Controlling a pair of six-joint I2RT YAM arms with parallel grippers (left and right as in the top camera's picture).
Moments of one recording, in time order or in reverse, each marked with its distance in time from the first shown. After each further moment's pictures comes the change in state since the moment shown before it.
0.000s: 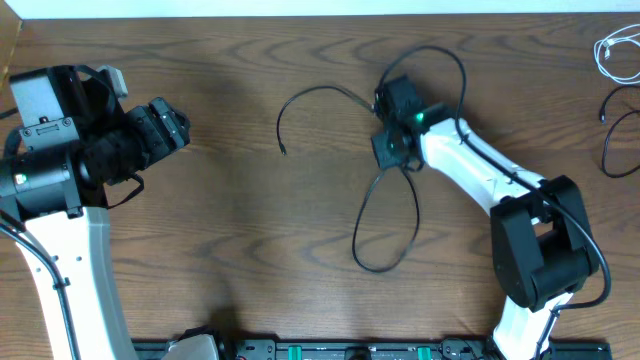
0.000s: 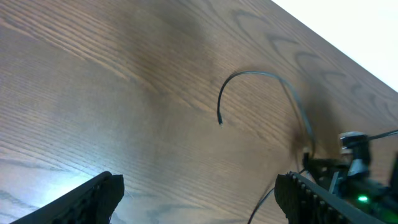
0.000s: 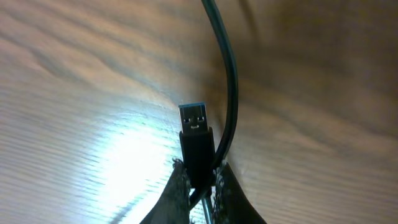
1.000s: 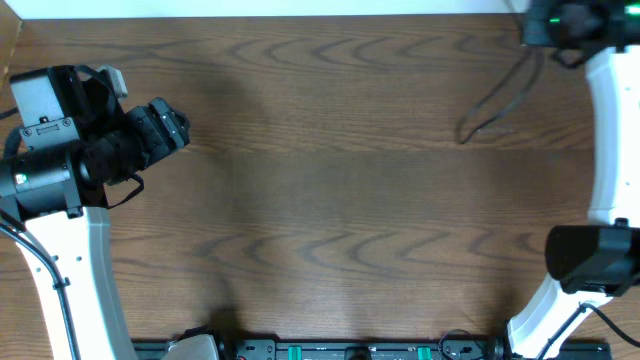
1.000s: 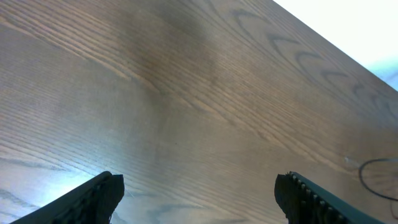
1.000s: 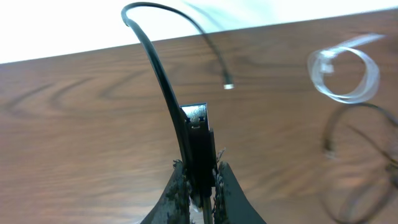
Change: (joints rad) left arm 0.000 0.000 0.000 -0.001 -0.003 0.000; right arm -0.521 0.000 0.830 -0.448 0.012 -0.094
